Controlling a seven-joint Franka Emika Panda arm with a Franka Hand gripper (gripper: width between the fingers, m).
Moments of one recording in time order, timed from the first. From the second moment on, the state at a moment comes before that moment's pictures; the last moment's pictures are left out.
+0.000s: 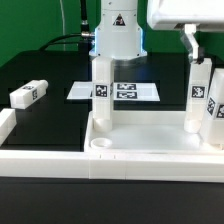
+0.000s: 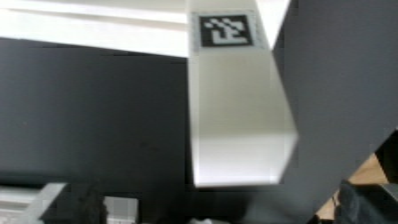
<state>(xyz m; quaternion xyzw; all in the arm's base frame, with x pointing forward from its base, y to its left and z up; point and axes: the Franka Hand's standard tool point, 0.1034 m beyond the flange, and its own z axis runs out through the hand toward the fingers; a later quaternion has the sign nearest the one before) 0.633 0.106 0.149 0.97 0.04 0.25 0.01</state>
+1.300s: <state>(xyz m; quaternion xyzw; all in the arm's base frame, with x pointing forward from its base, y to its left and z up) 0.636 0.103 0.137 1.00 0.02 -0.02 0.01</state>
